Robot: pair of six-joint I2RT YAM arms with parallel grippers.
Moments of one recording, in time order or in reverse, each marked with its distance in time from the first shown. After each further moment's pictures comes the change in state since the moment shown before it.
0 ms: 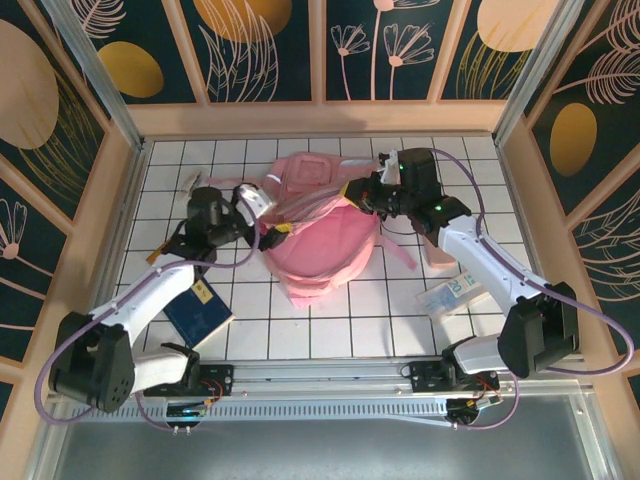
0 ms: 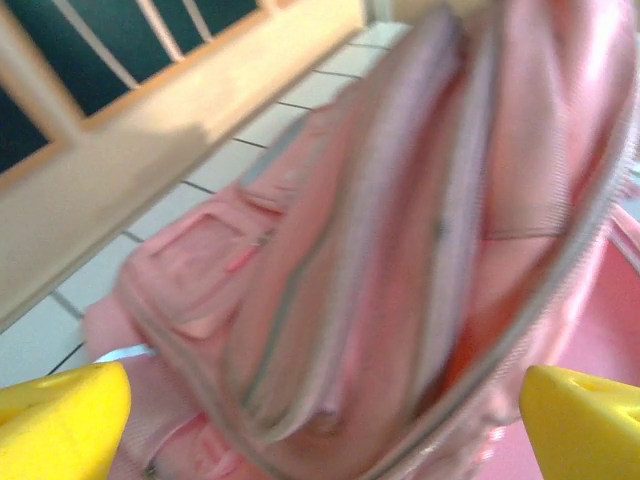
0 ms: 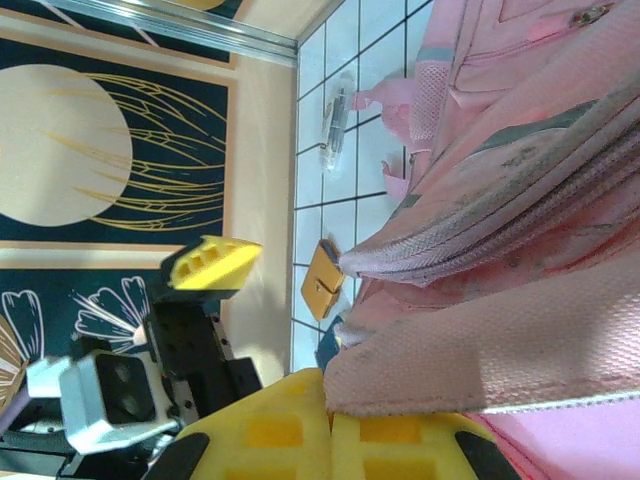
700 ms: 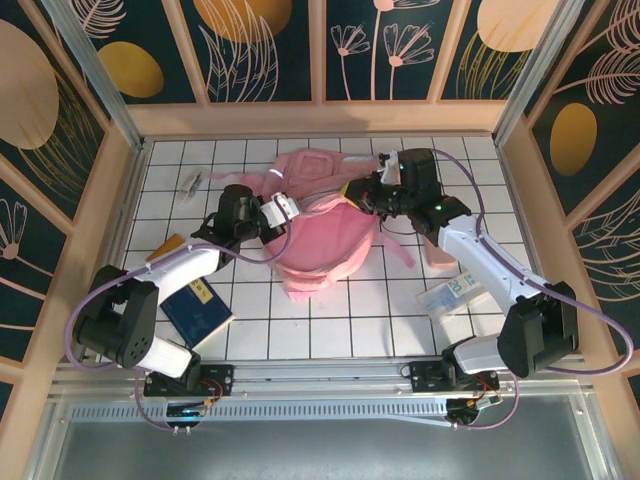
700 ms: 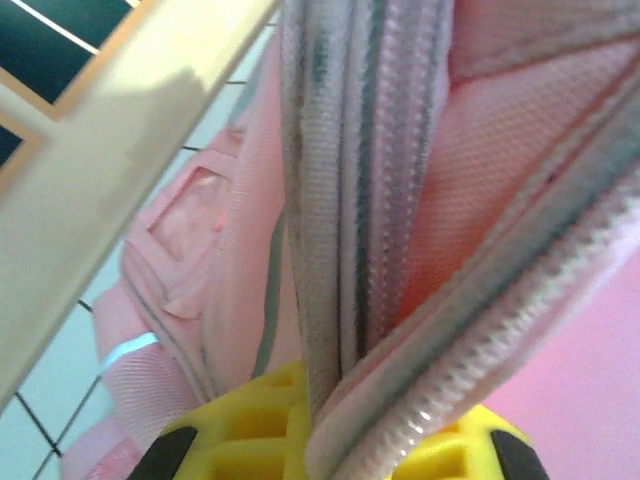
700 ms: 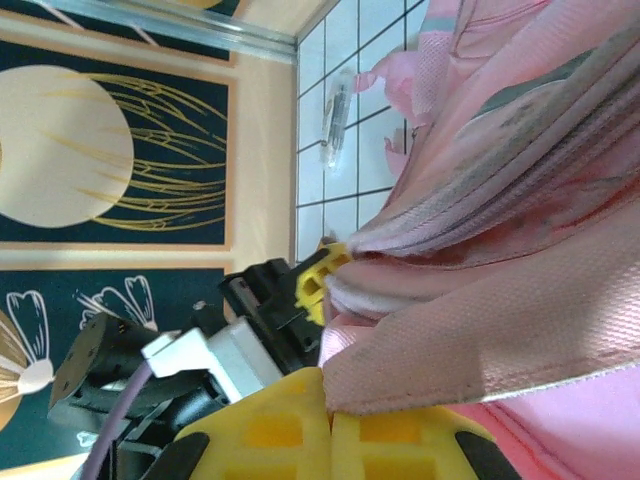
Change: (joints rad) left arm -0.077 0.224 0.061 0.096 -0.190 0.232; right arm -0.005 0.001 0.000 -0.006 0.002 0.011
